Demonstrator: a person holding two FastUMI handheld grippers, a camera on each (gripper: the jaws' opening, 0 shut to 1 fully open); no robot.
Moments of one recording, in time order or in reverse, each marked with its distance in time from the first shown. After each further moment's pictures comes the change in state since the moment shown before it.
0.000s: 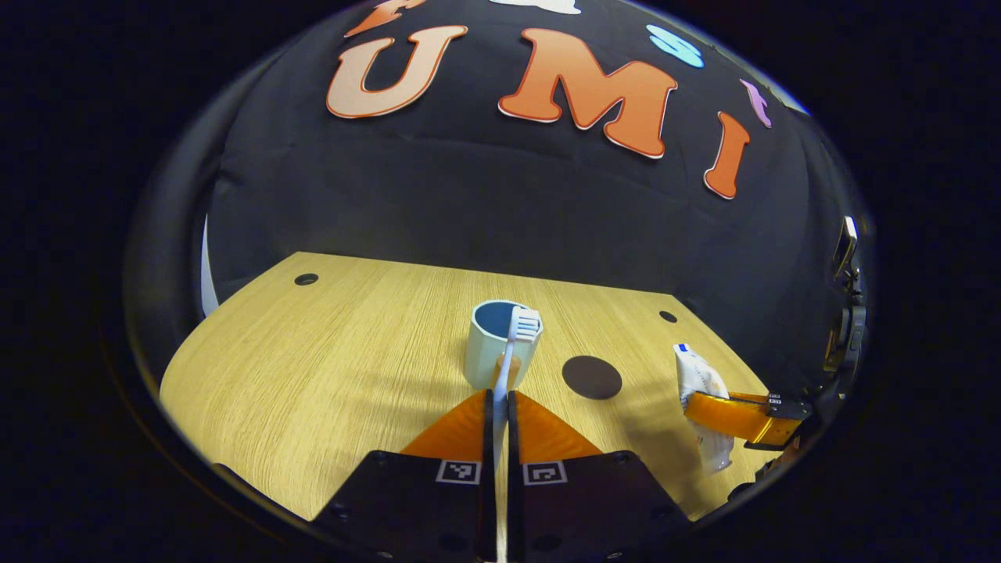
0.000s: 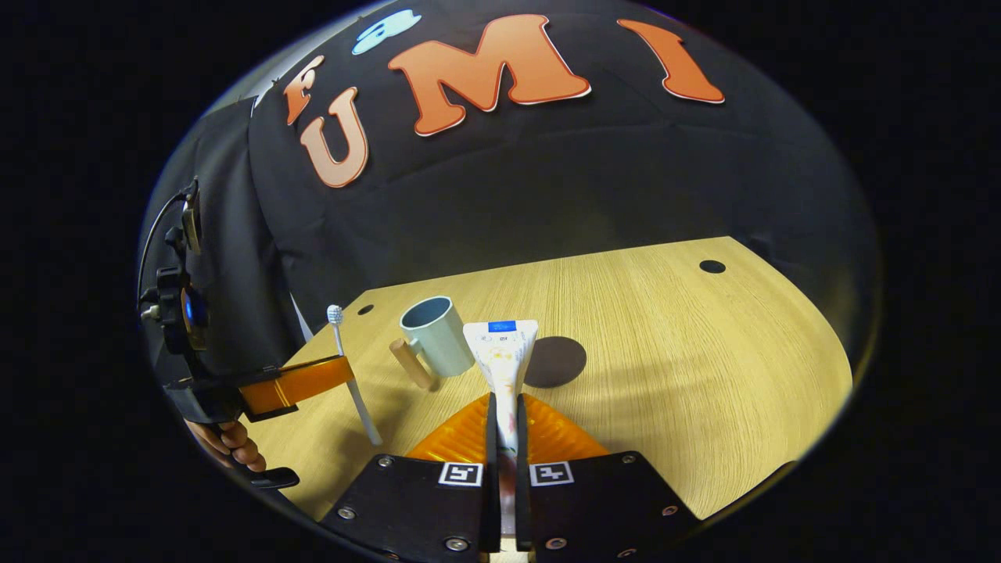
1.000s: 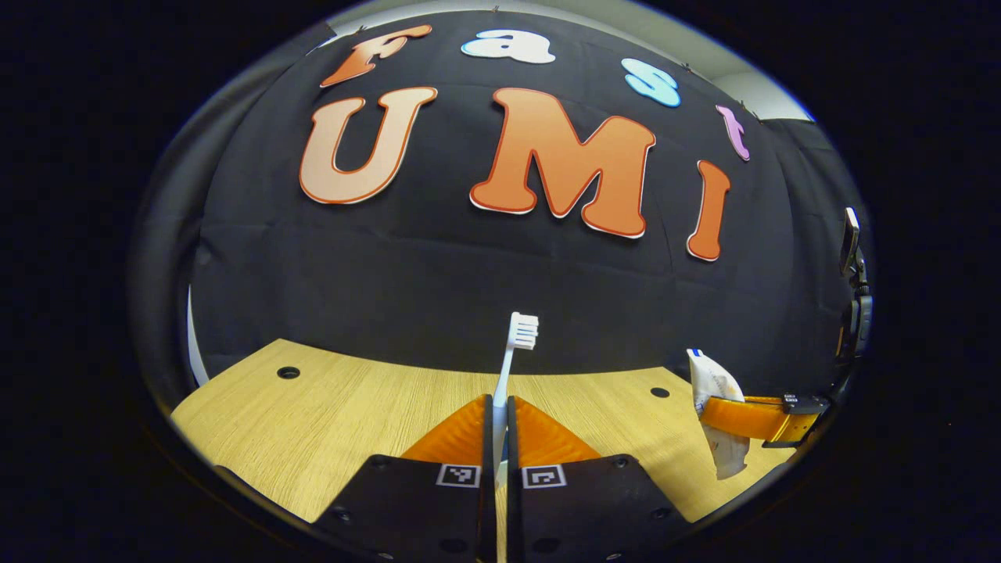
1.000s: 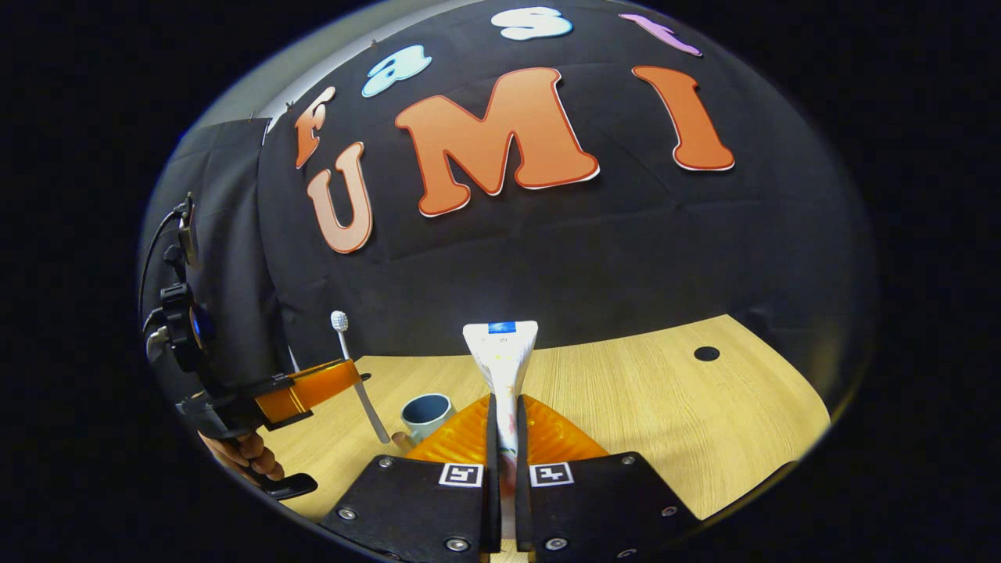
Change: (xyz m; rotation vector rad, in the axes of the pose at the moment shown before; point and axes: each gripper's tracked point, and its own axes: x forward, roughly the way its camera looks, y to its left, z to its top) left arm 0.029 -0.021 0.121 0.066 -0.328 -0.041; right arm 0.010 -0.007 0.113 -0.045 -0.274 -0.017
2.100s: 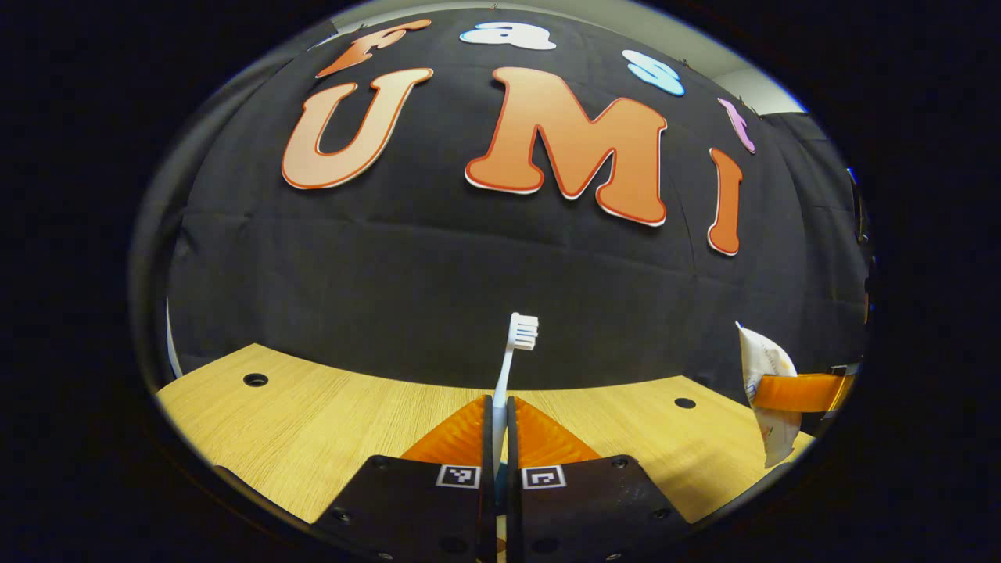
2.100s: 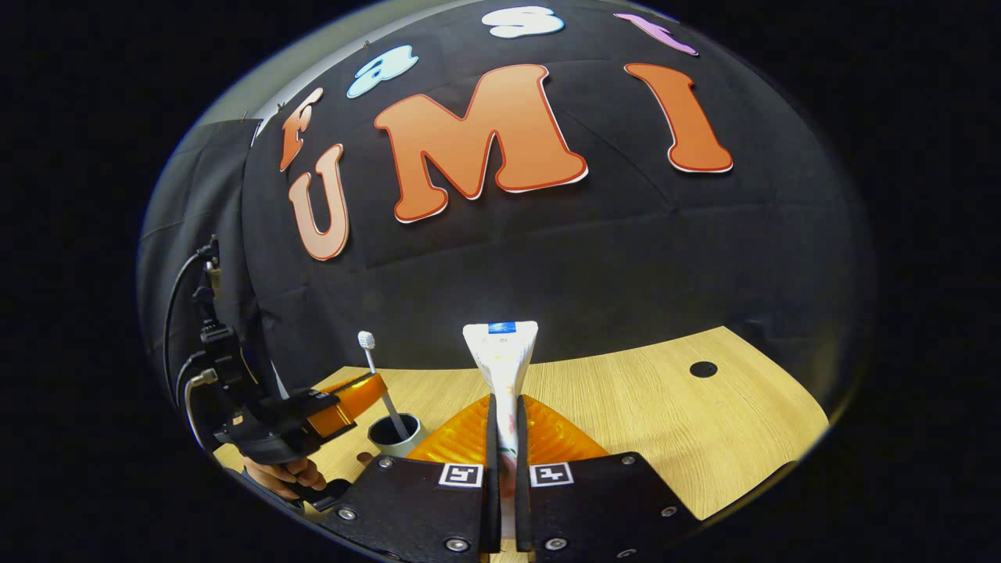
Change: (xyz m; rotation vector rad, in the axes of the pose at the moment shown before) left arm 0.093 0.002 -0.044 -0.012 -0.003 -0.003; right arm 0.039 -0.021 0.006 0.002 -0.035 -0.026
